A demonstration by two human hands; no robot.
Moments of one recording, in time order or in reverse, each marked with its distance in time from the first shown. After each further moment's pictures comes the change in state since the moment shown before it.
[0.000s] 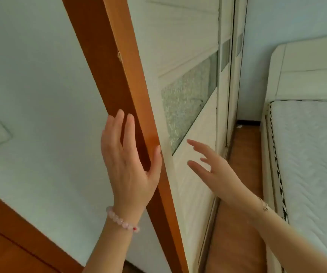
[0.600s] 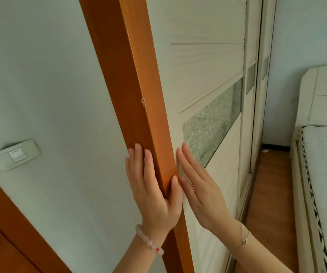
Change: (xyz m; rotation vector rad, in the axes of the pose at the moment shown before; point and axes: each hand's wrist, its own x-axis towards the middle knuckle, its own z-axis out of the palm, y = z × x) left_hand 0.001 -0.010 0.047 -0.143 0.206 -0.092; right_hand 0.055 -0.019 0.042 -0.145 0.127 -0.435
